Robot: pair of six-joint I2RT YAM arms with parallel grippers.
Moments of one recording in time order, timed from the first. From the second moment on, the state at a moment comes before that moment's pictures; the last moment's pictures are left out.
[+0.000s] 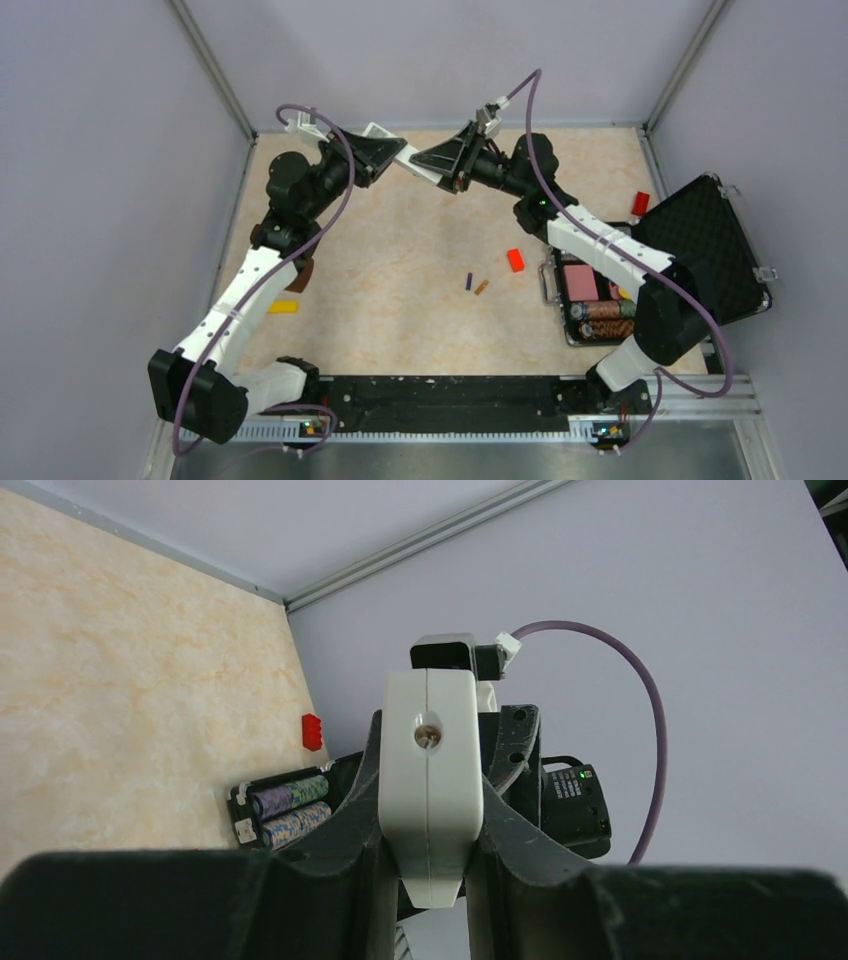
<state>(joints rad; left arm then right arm) -0.34 1.17 1.08 0.24 0.35 -1.20 0.59 1.55 1.23 0.48 -0.59 1.32</state>
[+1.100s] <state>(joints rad) -0.31 1.11 0.98 0.30 0.38 -1.16 0.61 1.55 1.13 0.66 -0.61 1.38</state>
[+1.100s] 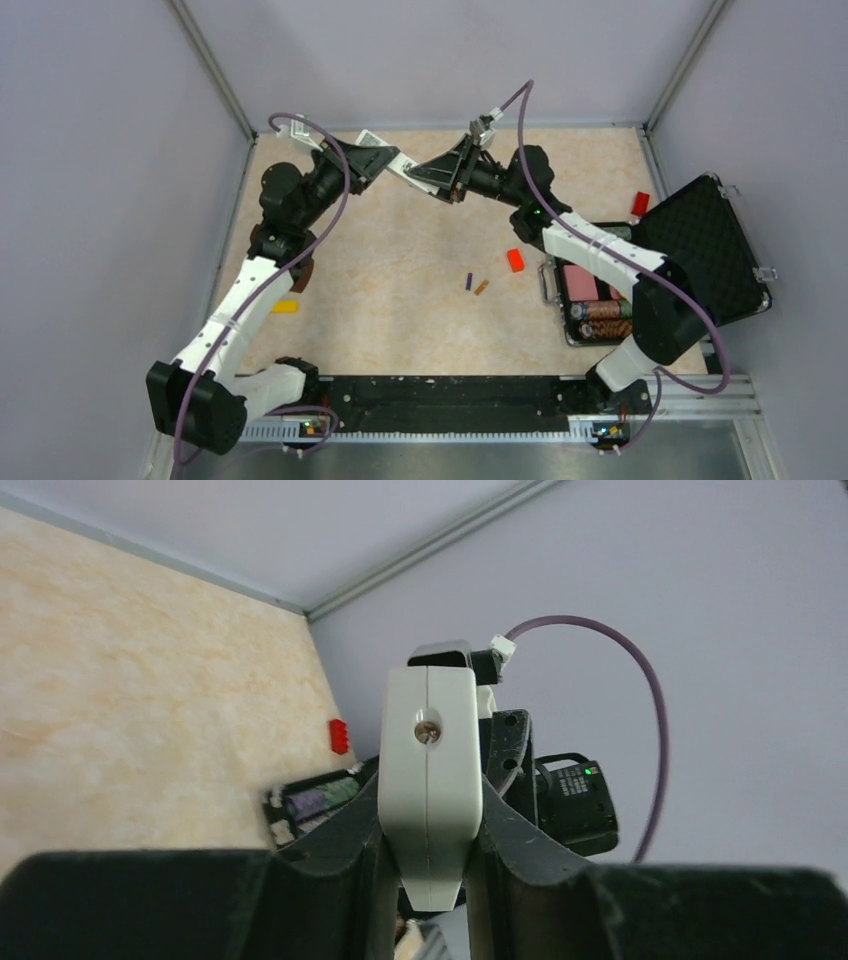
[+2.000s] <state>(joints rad) -0.28 1.24 0.98 0.09 0.32 -0.78 0.58 1.76 1.16 0.32 -0.59 1.36</state>
